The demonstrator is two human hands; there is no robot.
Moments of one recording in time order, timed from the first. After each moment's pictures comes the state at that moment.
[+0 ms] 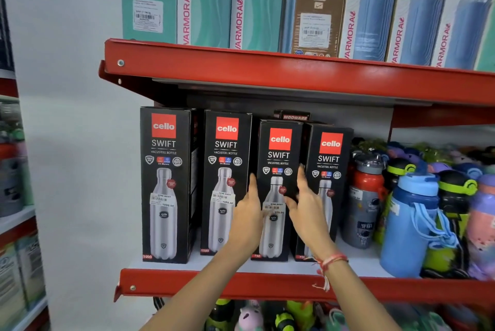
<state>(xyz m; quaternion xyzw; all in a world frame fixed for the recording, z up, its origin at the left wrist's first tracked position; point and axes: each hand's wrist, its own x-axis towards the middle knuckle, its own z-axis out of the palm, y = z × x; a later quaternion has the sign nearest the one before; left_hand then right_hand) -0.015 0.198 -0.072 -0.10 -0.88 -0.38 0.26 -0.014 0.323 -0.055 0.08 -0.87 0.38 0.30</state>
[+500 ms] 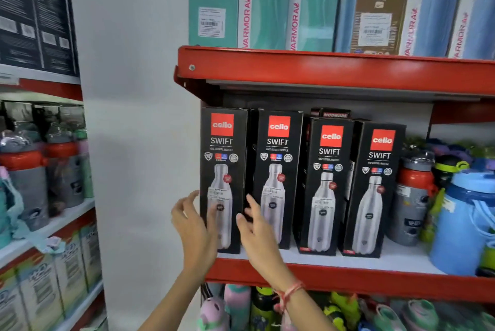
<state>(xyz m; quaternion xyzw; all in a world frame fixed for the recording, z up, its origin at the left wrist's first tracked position) 0.032 0.025 -0.117 0.04 -0.74 -0.51 0.44 0.030 0.147 -0.108 0.20 -0.82 0.53 0.14</state>
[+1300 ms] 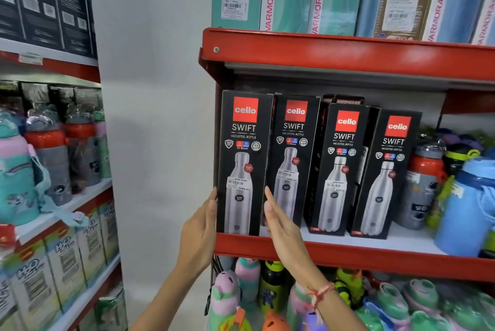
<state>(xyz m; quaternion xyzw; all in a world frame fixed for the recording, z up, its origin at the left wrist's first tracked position) 0.075 -0.014 -0.145 -0.03 -0.79 -0.53 0.30 0.062 0.165 -0.130 0.19 -0.78 0.59 0.09</state>
